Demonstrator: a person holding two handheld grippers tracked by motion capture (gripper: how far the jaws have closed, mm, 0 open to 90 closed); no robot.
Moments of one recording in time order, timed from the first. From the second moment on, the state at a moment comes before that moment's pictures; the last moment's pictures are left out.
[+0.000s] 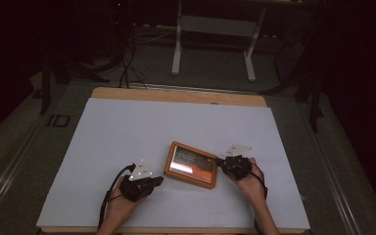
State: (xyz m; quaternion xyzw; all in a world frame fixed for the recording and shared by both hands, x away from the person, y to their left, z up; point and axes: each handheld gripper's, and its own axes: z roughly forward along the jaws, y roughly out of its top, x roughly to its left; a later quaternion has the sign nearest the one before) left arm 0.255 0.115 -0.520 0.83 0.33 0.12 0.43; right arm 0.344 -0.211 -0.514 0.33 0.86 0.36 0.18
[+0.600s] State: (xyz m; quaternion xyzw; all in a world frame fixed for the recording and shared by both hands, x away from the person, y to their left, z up) left arm 0.263 0.091 -0.524 0.84 0.31 0.14 0.42; right arm 0.383 -0.202 -0.517 0.35 0.85 0.35 0.17
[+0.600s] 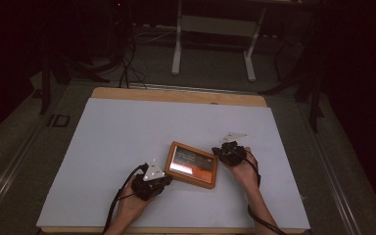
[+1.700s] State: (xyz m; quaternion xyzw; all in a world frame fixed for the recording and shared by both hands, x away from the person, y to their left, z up) left arm 0.324 0.109 -0.522 0.80 0.44 0.17 0.37; right arm 0.322 -0.175 -0.517 0.31 0.87 0.34 0.16
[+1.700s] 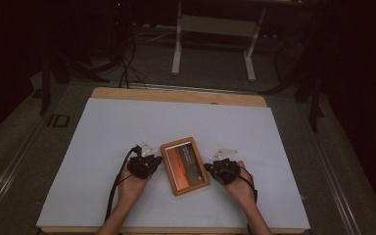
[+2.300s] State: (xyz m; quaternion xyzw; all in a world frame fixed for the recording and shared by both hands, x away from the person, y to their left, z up) left arm 0.361 0.108 -0.519 0.80 0.46 0.17 0.36; right arm 0.310 -0.167 -0.512 0.30 0.87 0.36 0.13
